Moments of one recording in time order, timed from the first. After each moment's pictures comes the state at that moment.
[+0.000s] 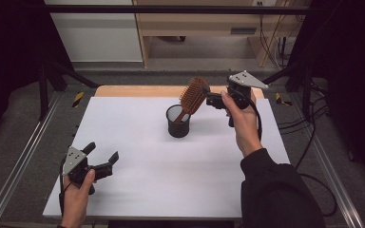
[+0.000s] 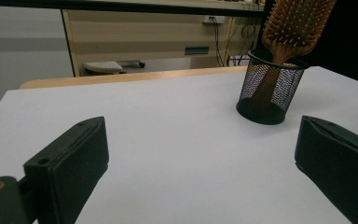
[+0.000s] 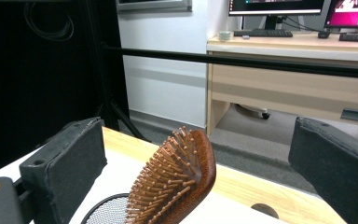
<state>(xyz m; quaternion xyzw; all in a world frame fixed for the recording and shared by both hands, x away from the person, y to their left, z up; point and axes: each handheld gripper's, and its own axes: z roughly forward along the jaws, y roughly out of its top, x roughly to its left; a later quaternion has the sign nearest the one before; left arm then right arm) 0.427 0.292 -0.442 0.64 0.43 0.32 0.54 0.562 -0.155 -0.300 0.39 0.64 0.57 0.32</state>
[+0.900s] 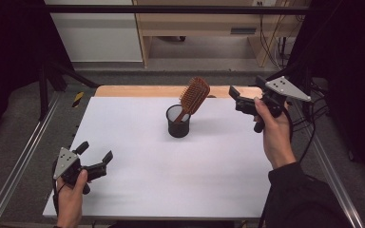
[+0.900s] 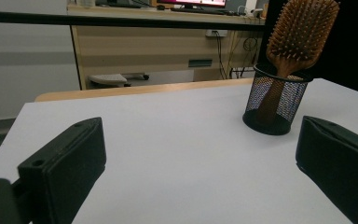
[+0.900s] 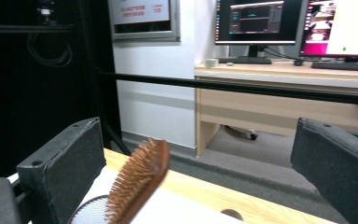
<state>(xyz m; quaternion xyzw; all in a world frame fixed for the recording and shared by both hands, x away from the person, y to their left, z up) 0.421 0.308 -0.437 0.63 0.42 0.33 0.56 0.519 -0.223 -0.284 0.39 0.61 0.60 0.36</state>
